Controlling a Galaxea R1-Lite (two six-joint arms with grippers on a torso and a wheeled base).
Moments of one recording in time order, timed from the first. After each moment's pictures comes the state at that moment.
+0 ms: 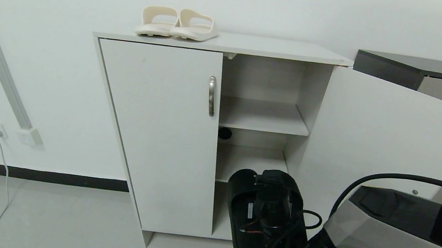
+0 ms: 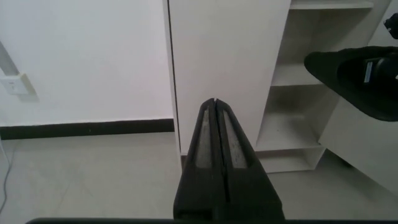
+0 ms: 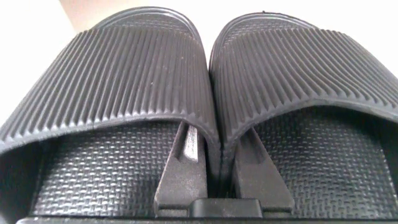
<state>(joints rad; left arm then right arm) 0.00 0.00 0.00 0.00 -0.01 0.01 0.76 2.34 -0.99 -1.03 -0.68 0.18</state>
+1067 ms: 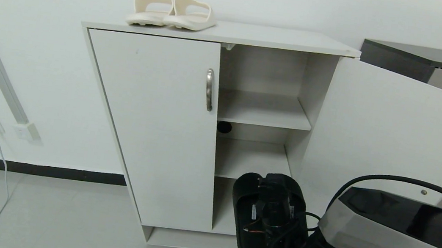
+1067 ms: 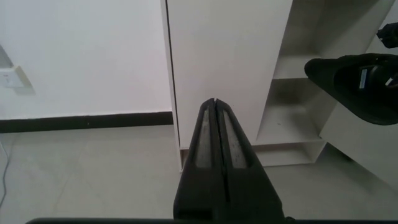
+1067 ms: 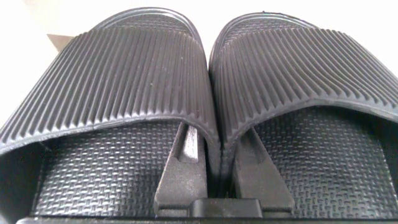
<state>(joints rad) 0.00 0.00 0.00 0.00 -0.01 0.01 0.75 2.40 -1.01 -1.04 -0.68 0.18</state>
